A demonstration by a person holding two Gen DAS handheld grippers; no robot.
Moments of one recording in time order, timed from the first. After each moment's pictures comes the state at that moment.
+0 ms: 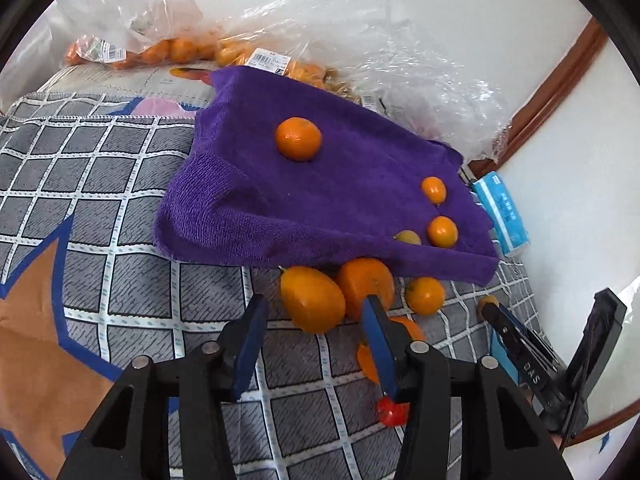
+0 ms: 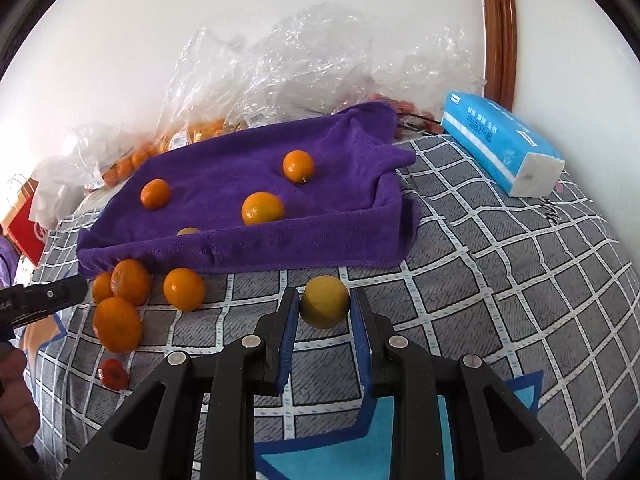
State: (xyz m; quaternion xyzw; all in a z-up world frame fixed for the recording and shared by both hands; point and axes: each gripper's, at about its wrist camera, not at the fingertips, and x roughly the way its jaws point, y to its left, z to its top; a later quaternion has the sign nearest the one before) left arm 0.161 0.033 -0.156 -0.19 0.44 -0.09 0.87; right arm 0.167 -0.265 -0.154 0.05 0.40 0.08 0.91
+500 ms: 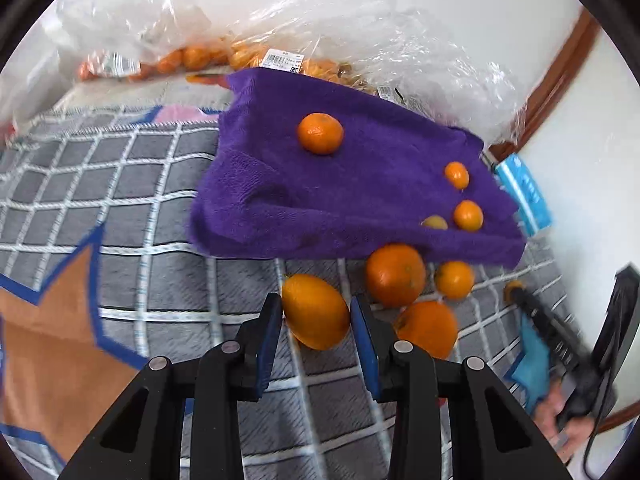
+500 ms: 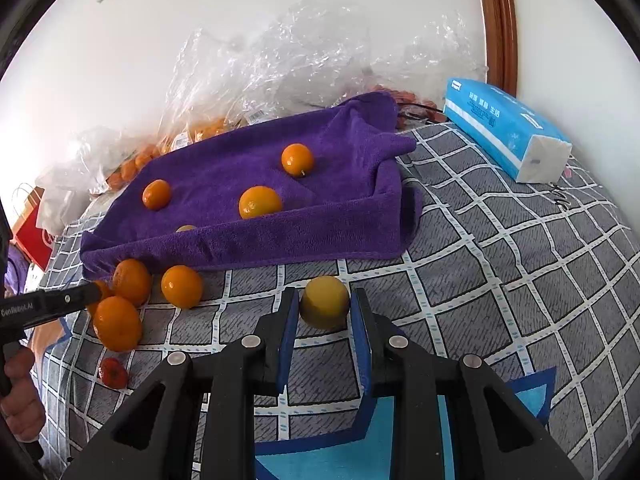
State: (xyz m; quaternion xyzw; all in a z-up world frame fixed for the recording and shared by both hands) left arm 0.154 0.033 -0.149 -0.13 0.46 -0.06 0.88; right arm 0.169 -0.272 -0.158 0.08 0.41 0.10 0.90
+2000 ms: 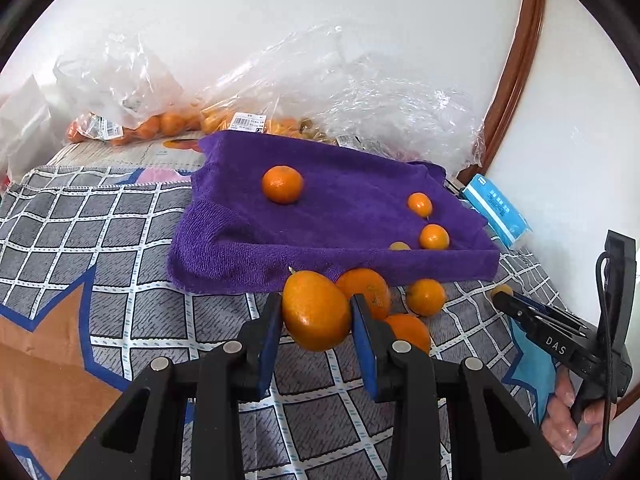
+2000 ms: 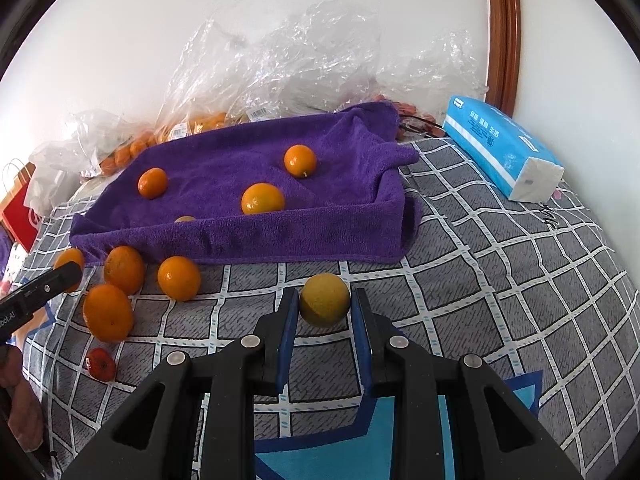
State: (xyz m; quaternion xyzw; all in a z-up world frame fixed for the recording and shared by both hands) left arm 0.133 0.023 -0.141 -0.11 0.34 -0.09 0.93; right arm 0.160 -0.258 -0.149 0.04 0.39 0.08 0.92
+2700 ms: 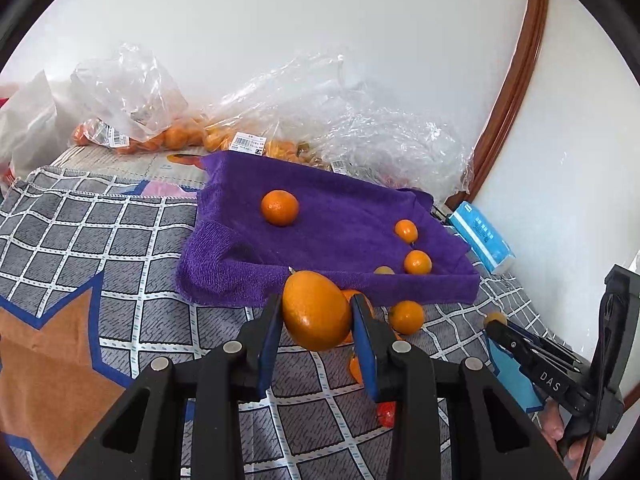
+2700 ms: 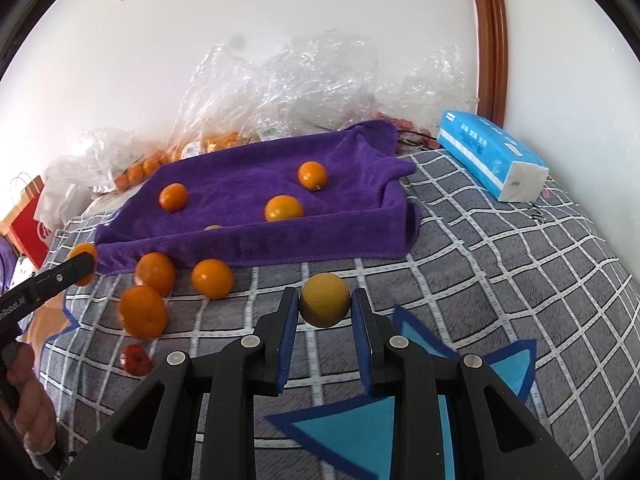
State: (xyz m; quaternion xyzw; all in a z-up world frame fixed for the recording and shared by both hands) left arm 0.121 0.035 -0.127 -0.15 0.31 -0.10 0.93; right arm 0.131 -0.243 -0.129 0.05 0.37 0.08 0.93
